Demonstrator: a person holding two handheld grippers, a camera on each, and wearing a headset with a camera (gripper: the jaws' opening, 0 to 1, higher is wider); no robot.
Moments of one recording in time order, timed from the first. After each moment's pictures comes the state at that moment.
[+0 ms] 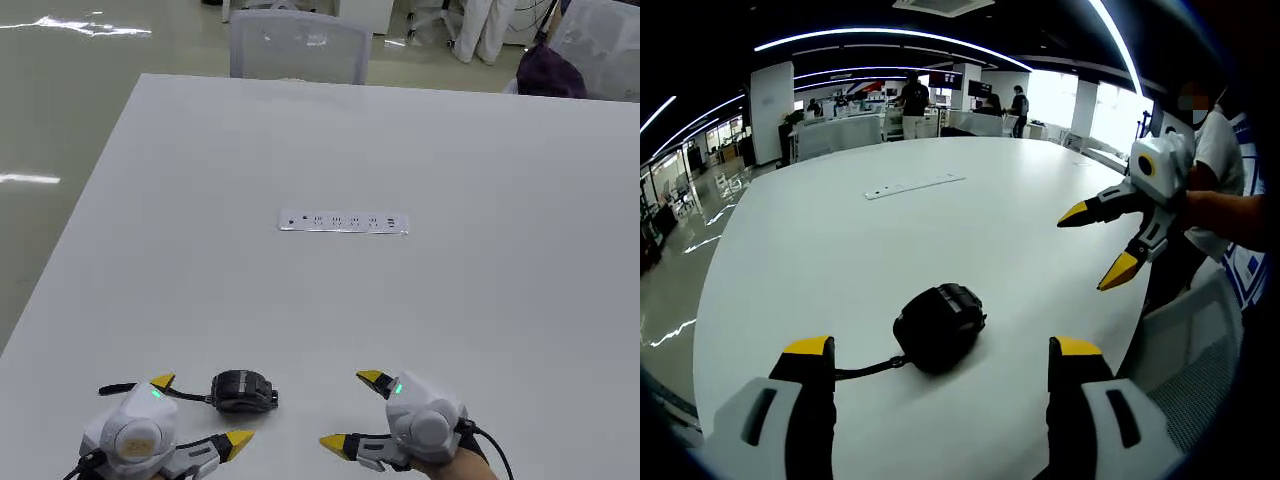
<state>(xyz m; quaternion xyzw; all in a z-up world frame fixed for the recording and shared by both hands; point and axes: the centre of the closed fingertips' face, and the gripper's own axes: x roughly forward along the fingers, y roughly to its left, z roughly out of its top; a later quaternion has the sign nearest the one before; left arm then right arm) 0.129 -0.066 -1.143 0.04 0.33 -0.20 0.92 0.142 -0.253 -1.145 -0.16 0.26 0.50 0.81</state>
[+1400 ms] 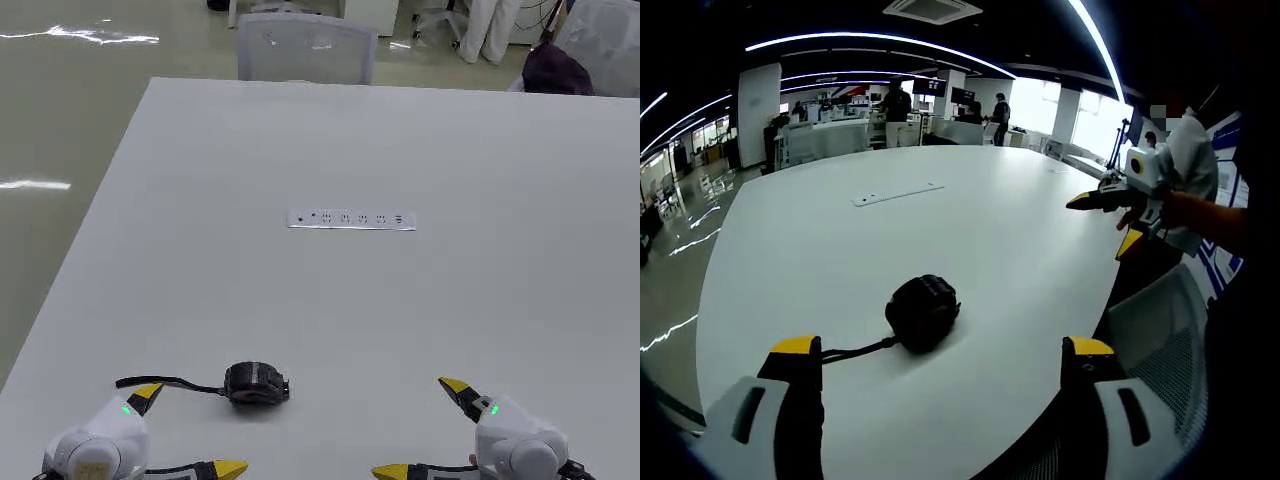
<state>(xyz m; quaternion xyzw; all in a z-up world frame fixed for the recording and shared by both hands) 0.088 -0.054 -1.112 0.02 0.31 -0.24 0.92 0.110 -0.311 -1.101 -0.10 0.27 0.44 0.85</state>
